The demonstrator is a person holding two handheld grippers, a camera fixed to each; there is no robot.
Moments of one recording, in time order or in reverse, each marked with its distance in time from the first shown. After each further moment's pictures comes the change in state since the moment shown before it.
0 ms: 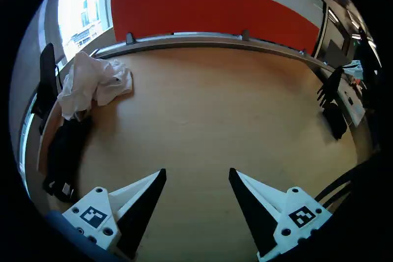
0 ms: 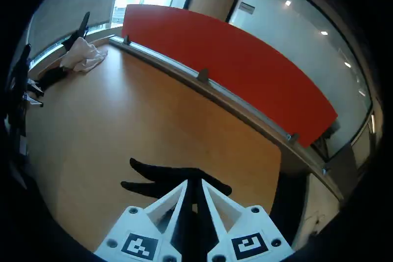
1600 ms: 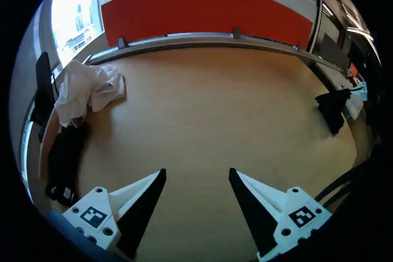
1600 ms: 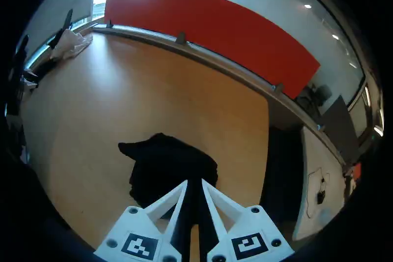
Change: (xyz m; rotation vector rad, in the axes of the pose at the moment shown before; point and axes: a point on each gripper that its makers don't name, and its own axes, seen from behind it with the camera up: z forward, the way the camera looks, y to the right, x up) left arm 0.005 0.021 -0.007 -0.017 -0.007 0.047; right arm -0.149 0.018 -0.058 -0.062 -0.146 0.133
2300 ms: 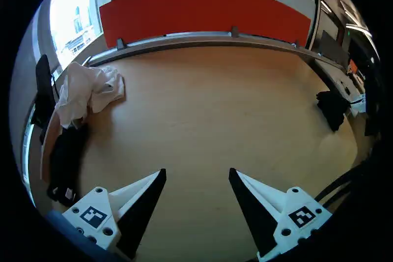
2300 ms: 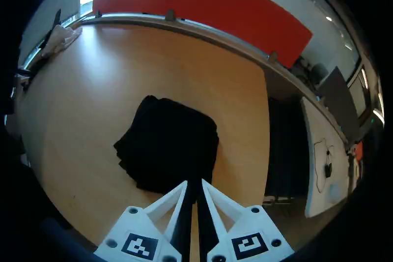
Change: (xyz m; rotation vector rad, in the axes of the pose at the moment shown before) left arm -0.003 0.002 -0.003 0.006 -0.006 0.019; right arm -0.080 -0.005 0.009 -0.017 -0.112 0.088
